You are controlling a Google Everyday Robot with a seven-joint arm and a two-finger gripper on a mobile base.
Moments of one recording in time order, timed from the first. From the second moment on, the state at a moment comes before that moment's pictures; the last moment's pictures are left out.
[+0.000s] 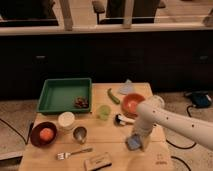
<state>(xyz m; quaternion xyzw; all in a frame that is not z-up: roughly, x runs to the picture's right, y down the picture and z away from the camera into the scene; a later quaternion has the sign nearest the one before) 0.192 0.269 0.782 -0.36 -0.14 -0.24 0.89</state>
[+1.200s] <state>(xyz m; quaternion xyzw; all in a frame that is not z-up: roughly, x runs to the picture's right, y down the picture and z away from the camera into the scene) 0.118 0.301 0.738 -0.33 -0.23 -0.38 0.83</state>
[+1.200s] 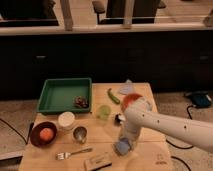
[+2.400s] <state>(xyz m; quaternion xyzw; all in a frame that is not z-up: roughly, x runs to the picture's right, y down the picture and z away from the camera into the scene) 0.122 0.257 0.783 -0.33 -0.20 -0.38 0.84</state>
